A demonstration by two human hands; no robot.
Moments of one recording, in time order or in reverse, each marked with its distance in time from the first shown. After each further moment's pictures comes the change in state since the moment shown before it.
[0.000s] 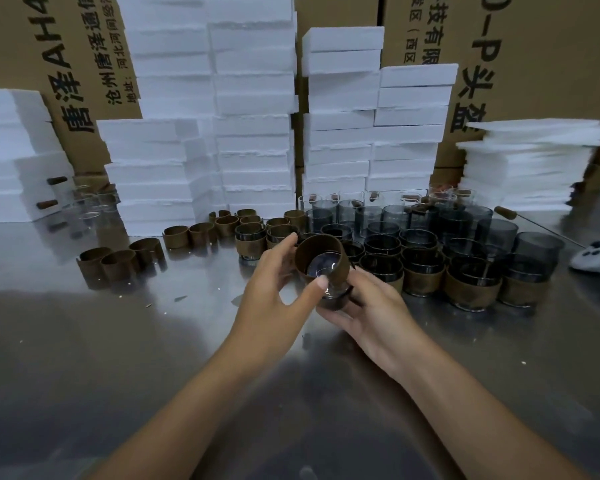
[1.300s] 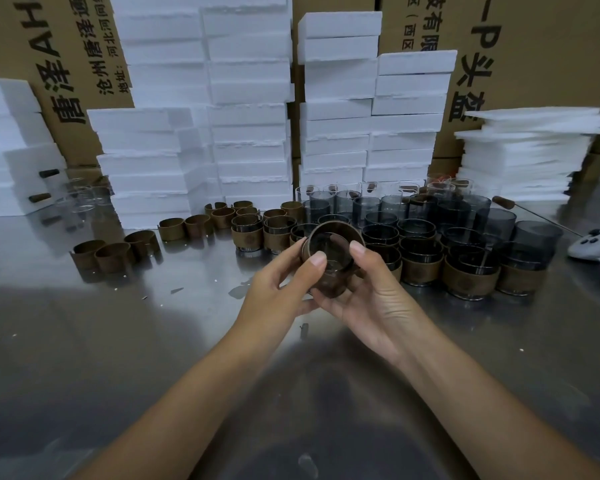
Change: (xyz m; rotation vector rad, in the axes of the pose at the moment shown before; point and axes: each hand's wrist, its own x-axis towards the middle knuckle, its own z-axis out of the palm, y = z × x) left_hand -0.001 0.000 0.005 -0.392 -0.119 -0.228; right_hand -0.001 -0.002 0.001 0.179 -0.272 -0.039
